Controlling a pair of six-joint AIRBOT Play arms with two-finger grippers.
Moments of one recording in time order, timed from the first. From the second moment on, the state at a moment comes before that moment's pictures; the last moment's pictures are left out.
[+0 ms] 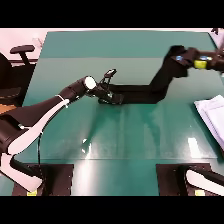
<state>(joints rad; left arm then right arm) -0.54 -1.70 1.40 0.85 -0.82 -1.40 -0.09 -1.24 1.33 -0.63 1.01 1.21</state>
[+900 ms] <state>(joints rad) -0.27 -1.55 1.45 1.05 -0.98 -1.47 0.46 -1.87 1.70 -0.63 0.91 1.40</state>
